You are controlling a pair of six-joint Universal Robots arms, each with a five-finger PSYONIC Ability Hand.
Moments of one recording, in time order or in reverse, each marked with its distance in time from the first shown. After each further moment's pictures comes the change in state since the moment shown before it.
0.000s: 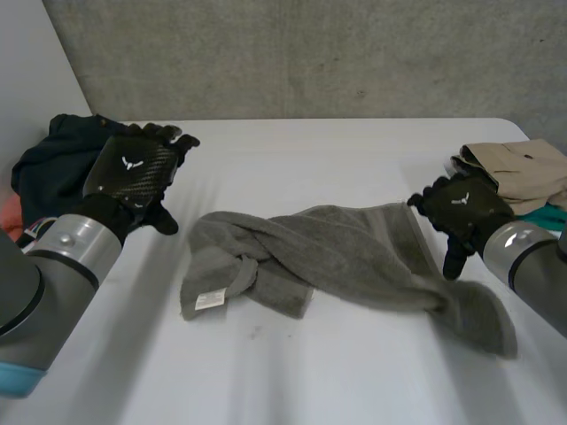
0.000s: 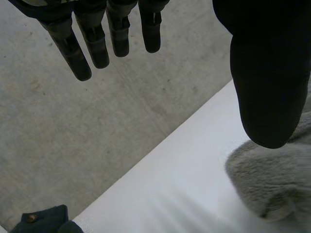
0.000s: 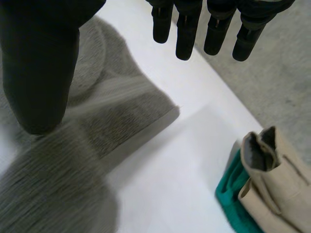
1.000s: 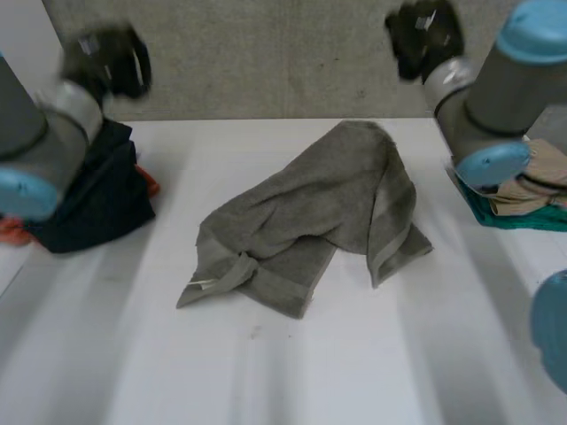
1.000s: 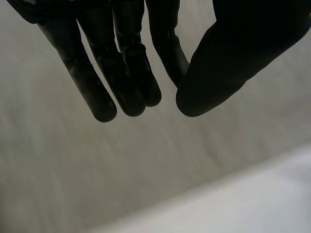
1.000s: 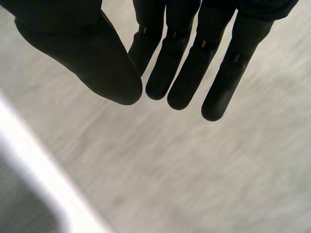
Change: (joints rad) left arm 0.093 -0.440 0.847 -0.248 -0.057 -0.385; right arm 0.133 0.675 -1.329 0.003 0.075 0.219; left_hand 0.897 0.937 0.926 0.944 0.920; right_hand 0.866 0.850 0.940 0.945 0.962
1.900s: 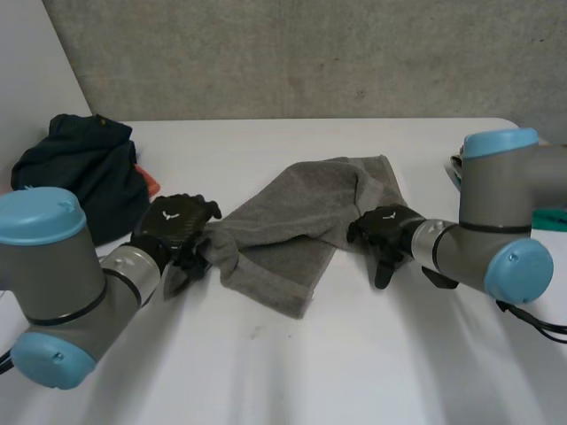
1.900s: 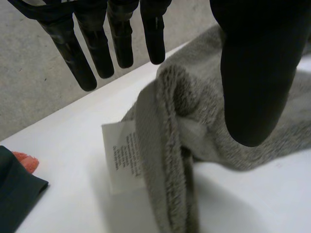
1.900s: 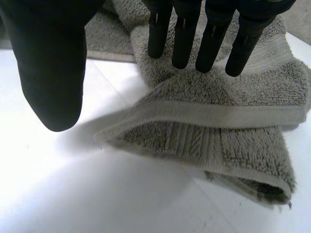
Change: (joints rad) left arm -0.140 0.135 -0.727 0.139 0.015 0.286; right arm -0.012 -0.167 0.789 0.269 -0.170 -0.042; left_hand -0.767 -0.806 -0.803 -0.808 -0.775; right_hand -0.710 -0.754 -0.765 -0.790 -0.806
